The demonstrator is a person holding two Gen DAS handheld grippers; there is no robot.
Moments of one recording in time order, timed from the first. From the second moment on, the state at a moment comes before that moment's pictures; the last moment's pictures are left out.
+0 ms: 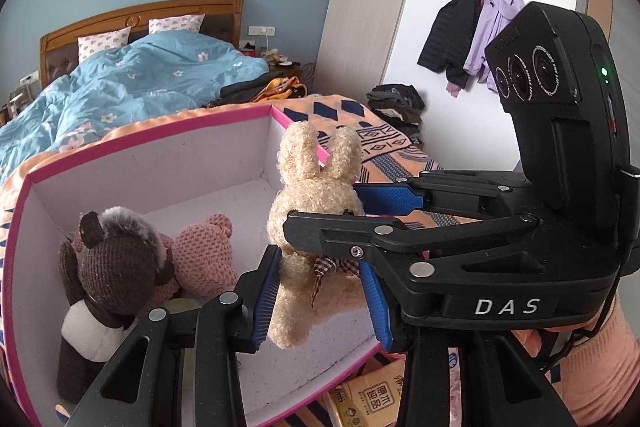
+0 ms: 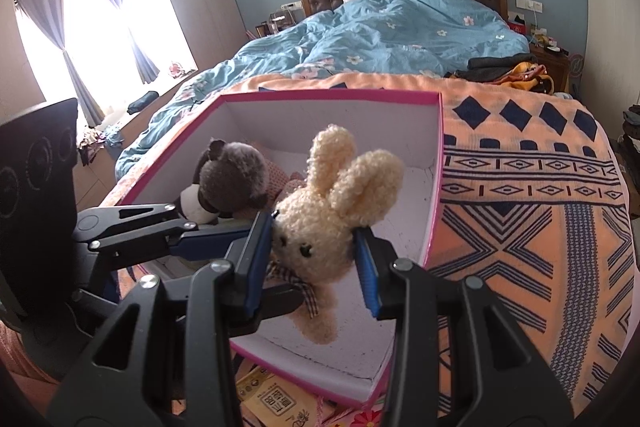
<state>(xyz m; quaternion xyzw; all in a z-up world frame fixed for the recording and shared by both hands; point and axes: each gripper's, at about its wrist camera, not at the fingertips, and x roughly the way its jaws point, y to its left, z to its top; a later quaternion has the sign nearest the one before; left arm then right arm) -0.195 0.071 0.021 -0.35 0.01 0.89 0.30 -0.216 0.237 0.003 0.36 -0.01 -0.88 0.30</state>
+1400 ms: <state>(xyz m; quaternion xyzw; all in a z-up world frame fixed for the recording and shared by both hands) -0.130 0.043 0.028 -0.27 0.02 0.93 0.23 -0.137 0.272 0.013 0.32 -0.04 -0.89 0.31</state>
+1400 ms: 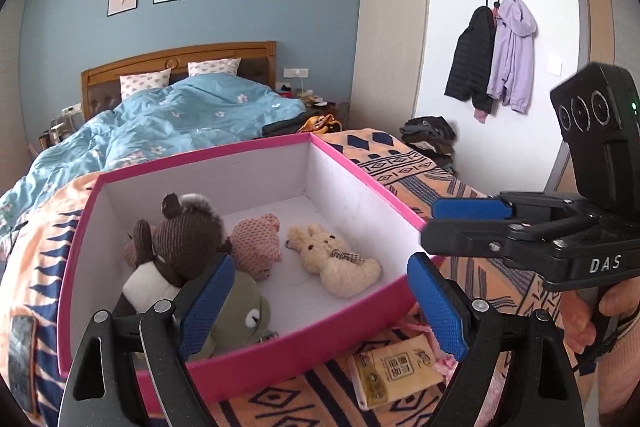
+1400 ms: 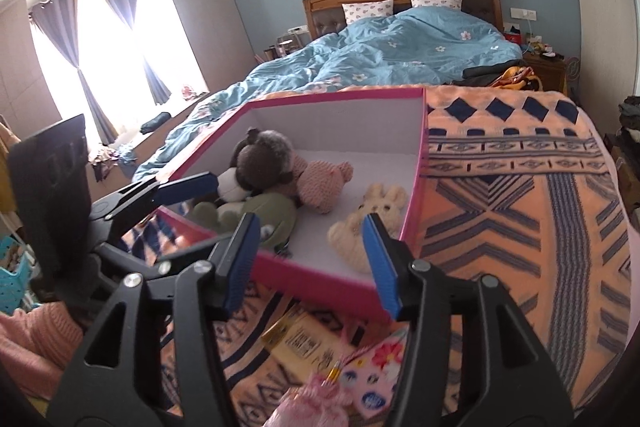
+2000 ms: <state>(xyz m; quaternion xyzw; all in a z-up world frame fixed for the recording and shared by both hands) -0.080 0.045 -0.008 -0.30 0.04 0.92 0.23 -0.072 0.292 -0.061 0.40 -0.03 -0.87 0.30</state>
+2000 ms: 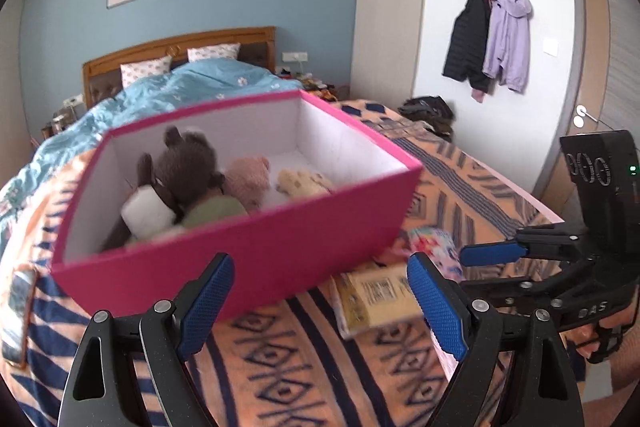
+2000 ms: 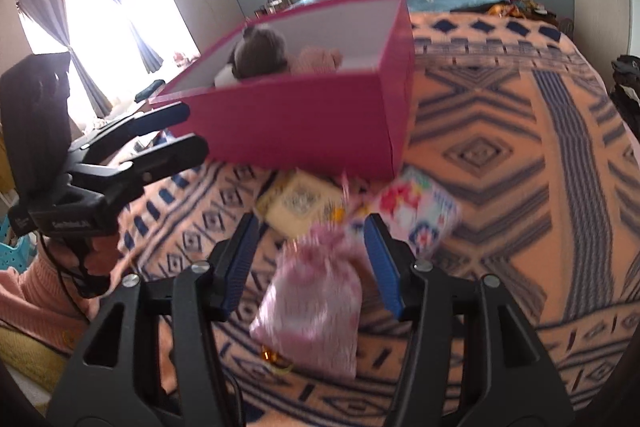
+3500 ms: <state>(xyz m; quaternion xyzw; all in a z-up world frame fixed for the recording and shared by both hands) -0.044 0.073 -0.025 -0.35 0.03 0.86 0.37 -0.051 0.281 -0.043 0.36 -0.07 -0.87 0.33</state>
